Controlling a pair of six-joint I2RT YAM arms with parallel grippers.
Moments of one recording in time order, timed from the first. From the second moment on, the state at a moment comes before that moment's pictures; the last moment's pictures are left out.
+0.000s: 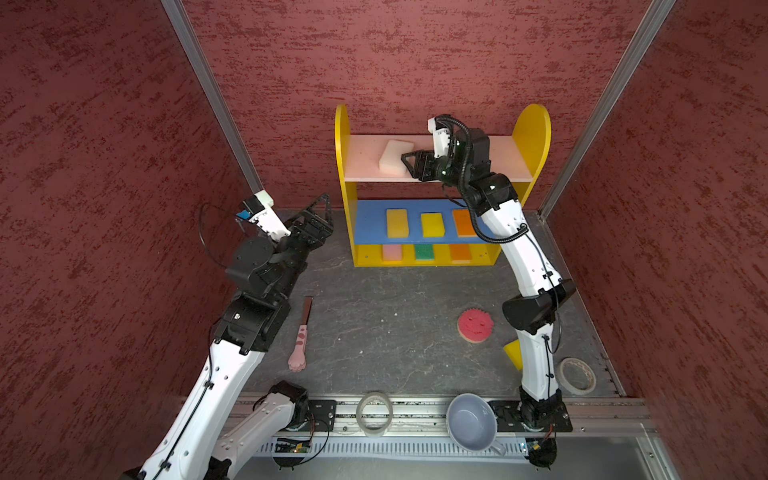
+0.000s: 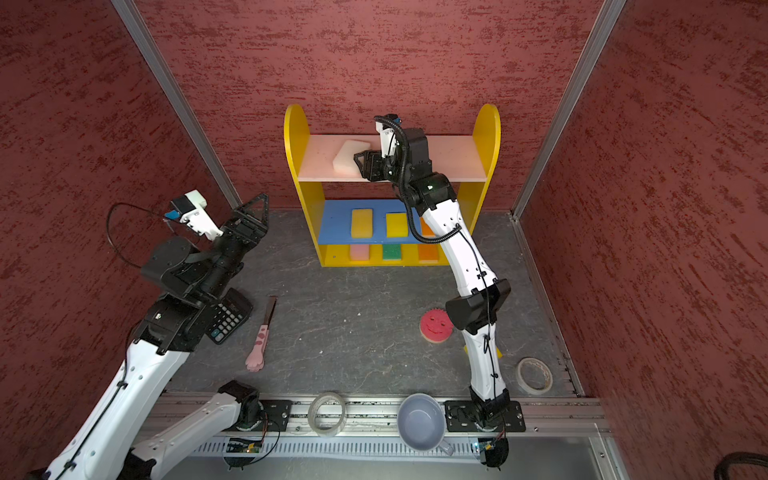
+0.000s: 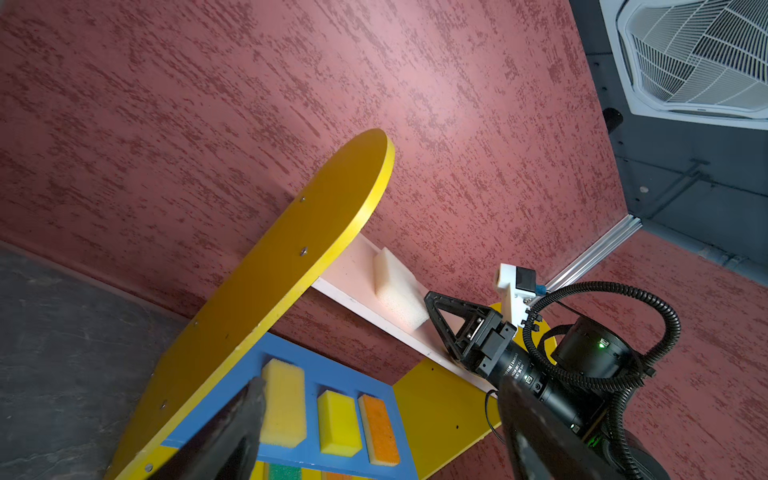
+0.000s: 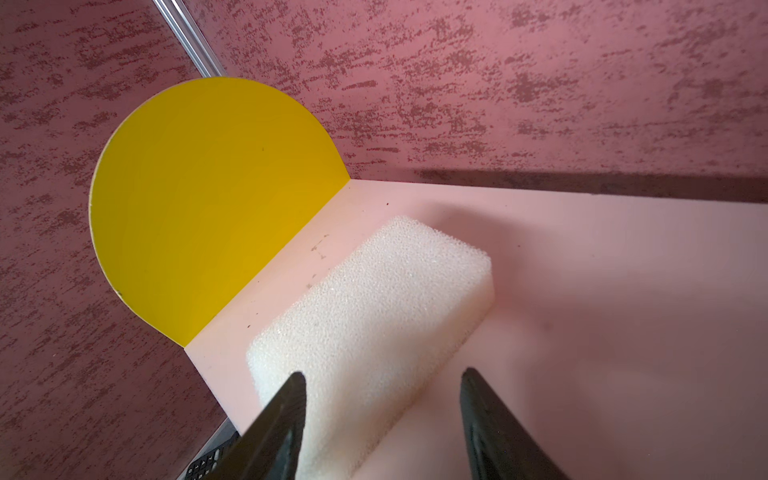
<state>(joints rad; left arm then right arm) -0.34 0.84 1.14 -0.17 -0.13 -0.79 0.46 2.15 2.62 -0.65 -0.26 0.32</state>
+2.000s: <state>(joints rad) -0.28 0.94 1.03 -0.23 0.08 -0.94 0.44 2.16 2.62 -0.64 -0.33 0.33</state>
